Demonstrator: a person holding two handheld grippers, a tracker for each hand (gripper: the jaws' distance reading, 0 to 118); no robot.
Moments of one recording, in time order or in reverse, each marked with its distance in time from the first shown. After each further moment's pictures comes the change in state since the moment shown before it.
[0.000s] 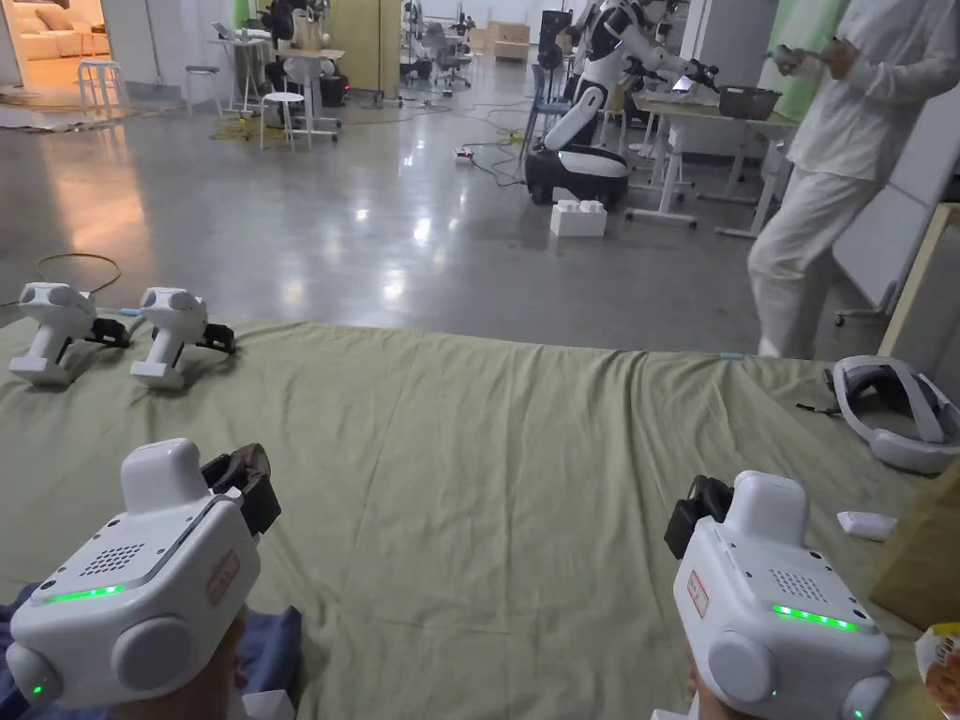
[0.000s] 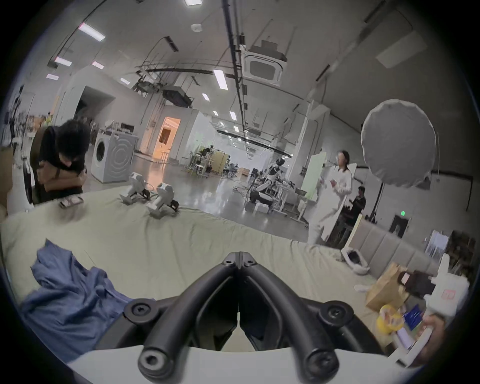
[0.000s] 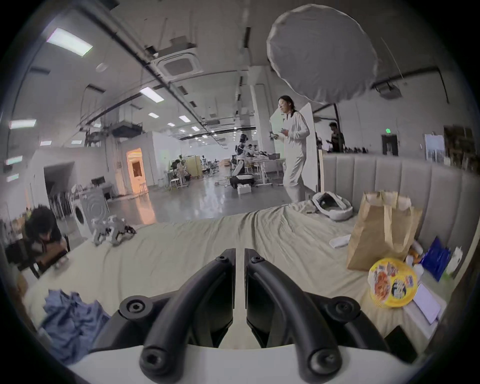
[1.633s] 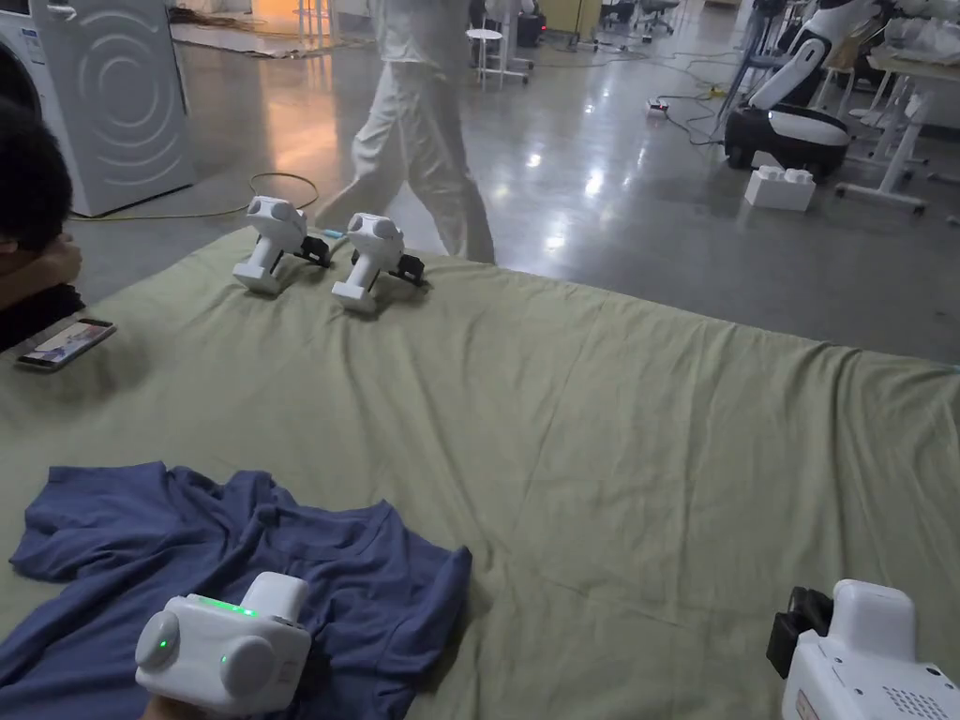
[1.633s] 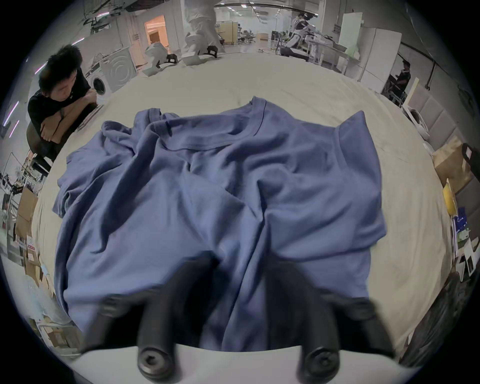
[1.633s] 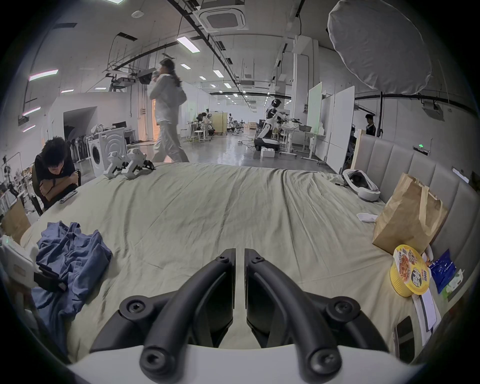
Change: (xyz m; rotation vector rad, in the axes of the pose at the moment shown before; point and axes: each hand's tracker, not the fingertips) left arm -0.129 -0.137 0.025 -0.869 0.237 -0.215; right arm -0.055 -0.077 -0.007 -0.248 0.121 0.177
